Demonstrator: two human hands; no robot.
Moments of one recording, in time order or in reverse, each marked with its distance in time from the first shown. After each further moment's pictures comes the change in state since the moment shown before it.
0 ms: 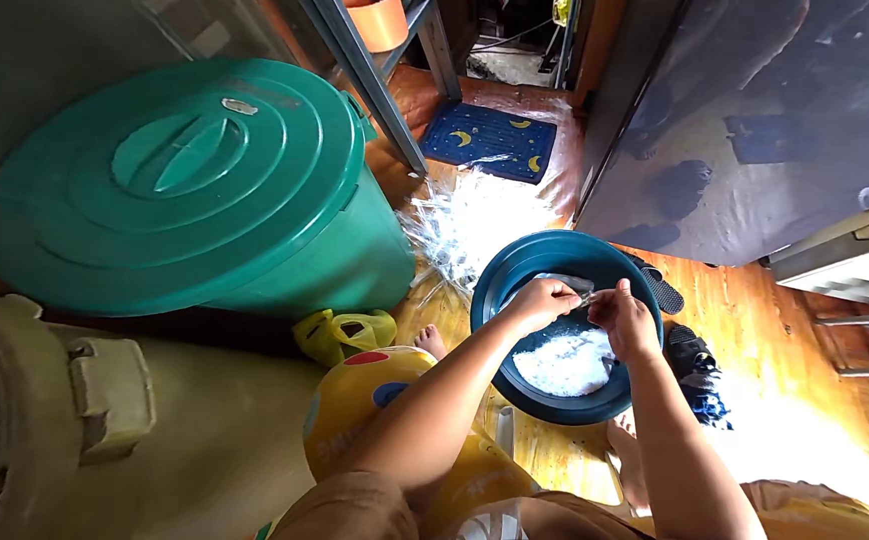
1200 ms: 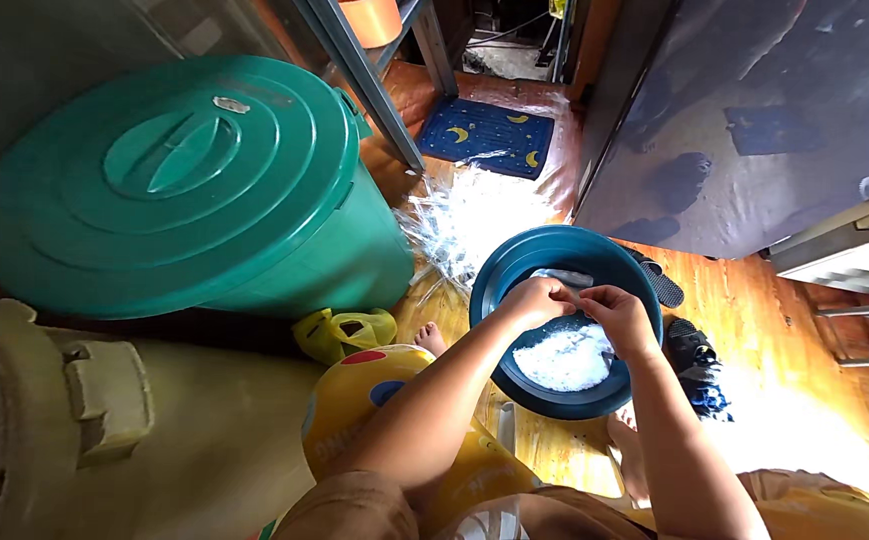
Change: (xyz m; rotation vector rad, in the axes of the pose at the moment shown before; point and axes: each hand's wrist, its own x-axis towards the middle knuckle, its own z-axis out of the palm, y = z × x) left_hand 0.001 -0.004 -0.004 0.268 -0.030 0.047; right_hand -0.010 -0.009 0.002 -0.407 -0.106 -0.142
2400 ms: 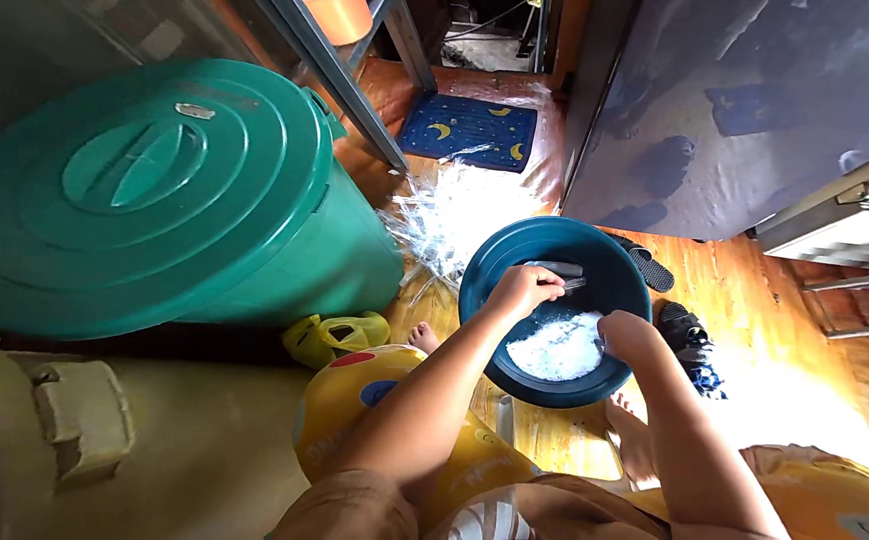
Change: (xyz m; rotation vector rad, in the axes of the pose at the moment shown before) left_hand -0.001 0.003 0.007 -0.011 0.143 0.044; right_hand -0.012 0.017 -0.023 -1.291 -0.572 0.335
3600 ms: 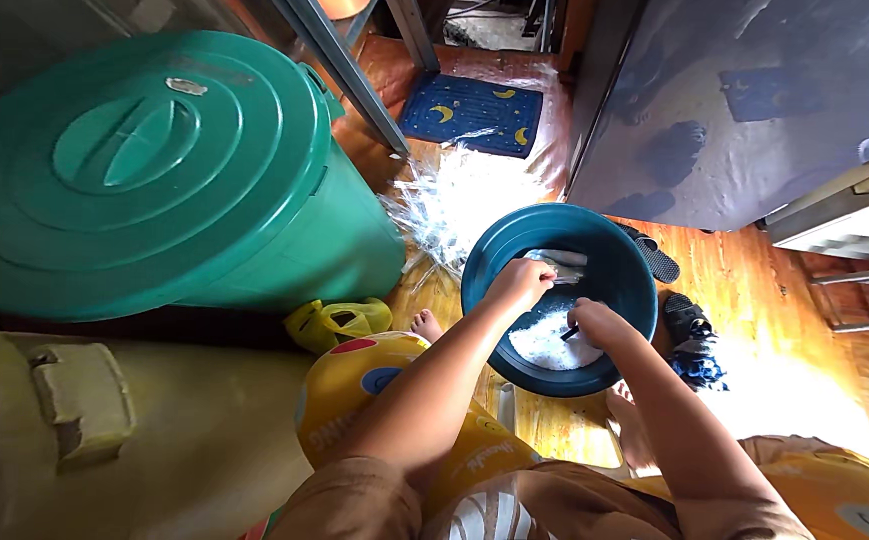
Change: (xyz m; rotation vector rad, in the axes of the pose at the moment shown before) left_hand 0.005 -0.010 0.003 0.339 -0.032 0.016; right_hand 0.053 -0.020 0.024 0.008 0.013 -0.306
